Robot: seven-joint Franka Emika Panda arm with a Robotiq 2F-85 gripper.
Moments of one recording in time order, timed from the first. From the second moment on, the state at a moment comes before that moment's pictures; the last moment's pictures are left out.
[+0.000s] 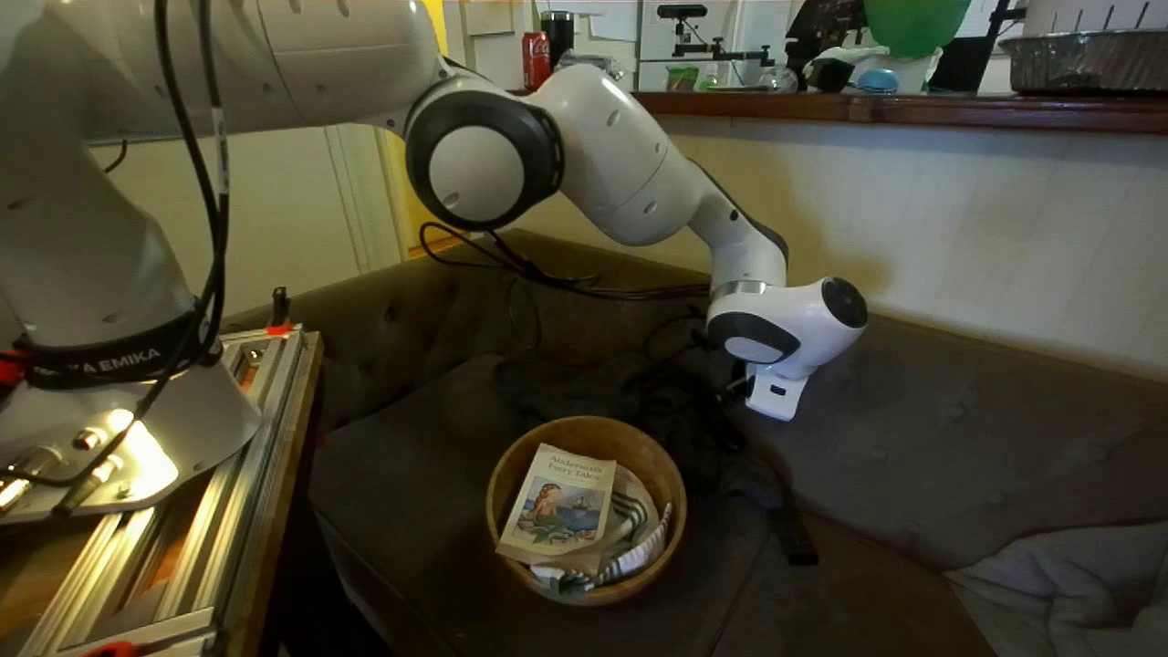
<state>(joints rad) -0.12 1.50 0.08 -0.86 0.62 2.22 0.87</state>
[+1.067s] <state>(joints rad) -0.09 1.50 0.13 -0.90 0.60 2.52 1.00</state>
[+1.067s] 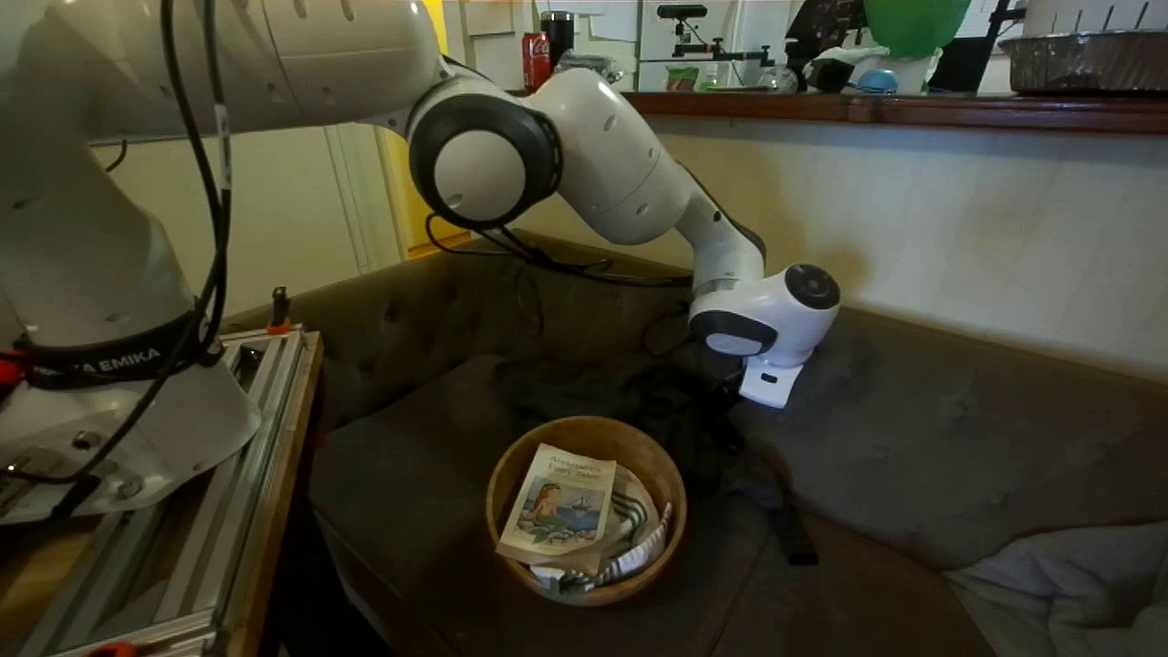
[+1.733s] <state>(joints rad) -0.01 1.51 0.08 -1.00 0.61 2.65 1.25</state>
